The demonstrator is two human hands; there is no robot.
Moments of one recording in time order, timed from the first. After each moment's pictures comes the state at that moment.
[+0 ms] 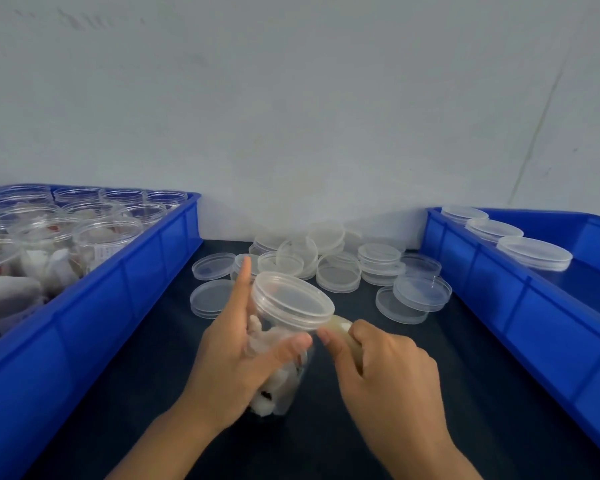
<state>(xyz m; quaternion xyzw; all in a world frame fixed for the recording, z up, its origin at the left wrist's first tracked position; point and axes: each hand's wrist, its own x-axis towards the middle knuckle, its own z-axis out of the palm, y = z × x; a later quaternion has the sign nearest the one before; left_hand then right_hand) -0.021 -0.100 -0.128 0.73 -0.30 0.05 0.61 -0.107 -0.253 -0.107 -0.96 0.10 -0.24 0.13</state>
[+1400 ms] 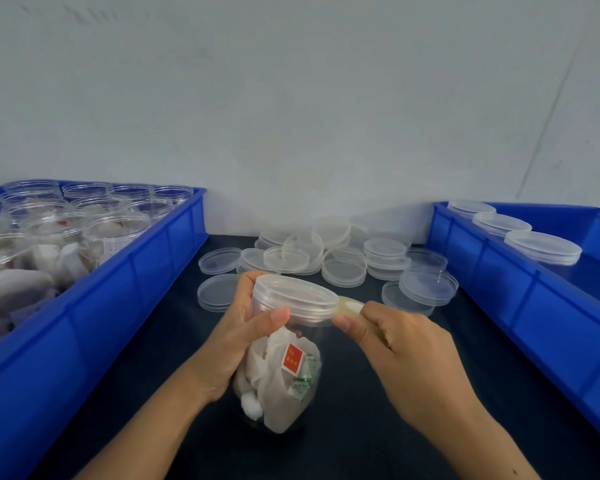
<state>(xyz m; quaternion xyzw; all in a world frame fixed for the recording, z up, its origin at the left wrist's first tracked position) -0.002 -0.094 -0.125 0.60 -0.28 -0.17 0.73 -0.105 -0.275 -0.093 -0.96 0.04 -0.22 0.18</state>
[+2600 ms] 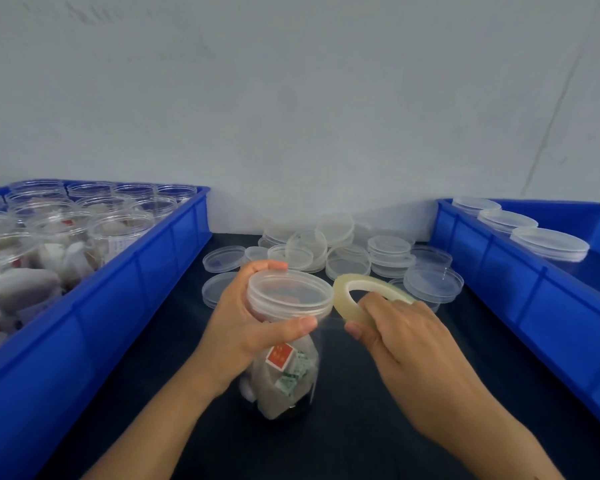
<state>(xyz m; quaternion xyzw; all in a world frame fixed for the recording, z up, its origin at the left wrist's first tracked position) -0.001 -0.093 -0.117 0.71 -0.31 0.01 0.64 -0.109 -0.273 -0.088 -0.97 -0.05 -0.23 0.09</state>
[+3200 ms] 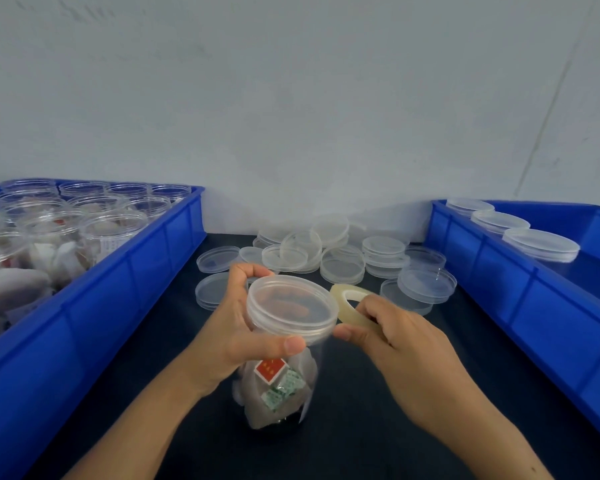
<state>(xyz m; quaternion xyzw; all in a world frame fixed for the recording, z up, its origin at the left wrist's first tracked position) -0.003 -0.090 -0.110 0.66 -0.34 -0.12 0.66 -0.110 -0.274 -0.084 -0.96 0.03 -0.18 0.22</state>
